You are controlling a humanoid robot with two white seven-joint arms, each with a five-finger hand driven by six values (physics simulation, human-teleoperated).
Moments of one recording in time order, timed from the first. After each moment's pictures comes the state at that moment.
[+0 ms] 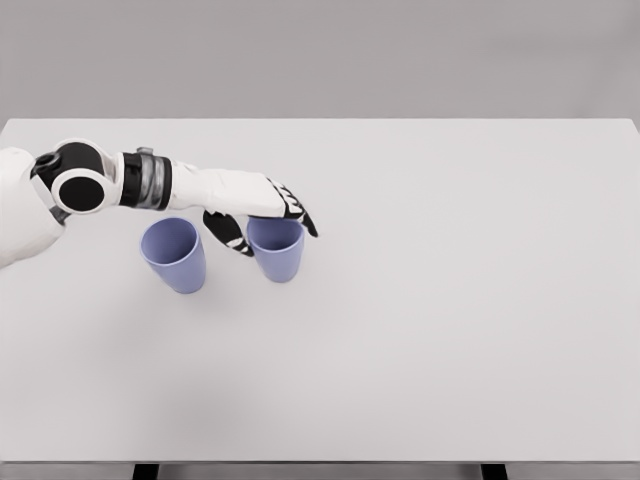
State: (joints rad) left arm -1.05 0.66 -1.18 -1.39 -0.07 -0.48 -0.58; right arm -0.01 0.00 -0.07 0.15 0.08 -0.15 0.17
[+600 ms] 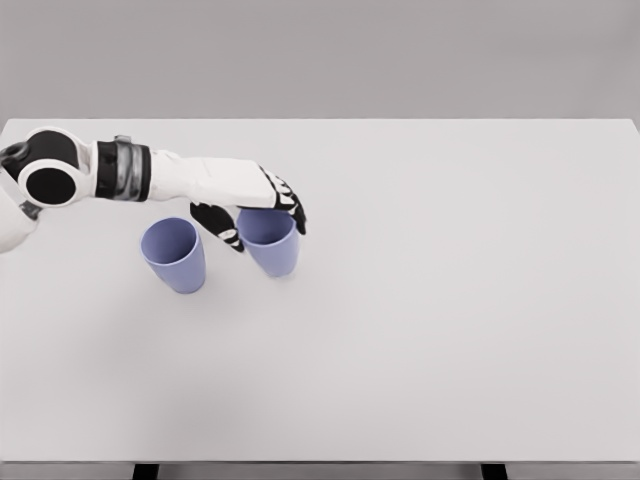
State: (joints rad) left arm -1.07 0.74 -1.14 -1.50 -0.02 -0.47 -0.59; right arm -0.01 0.00 -0.07 0.15 0.08 -0.15 0.17
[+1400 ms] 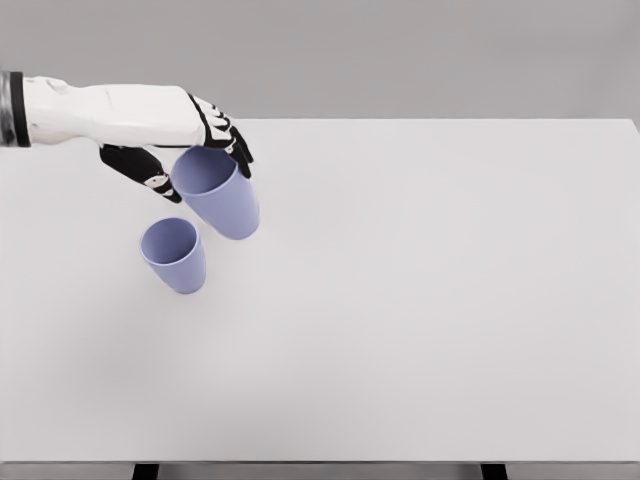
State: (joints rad) left arm -1.23 1.00 -1.13 -1.68 0.15 -0.47 -0.59; right arm -0.01 0.00 -0.07 0.15 0.08 -0.15 0.17
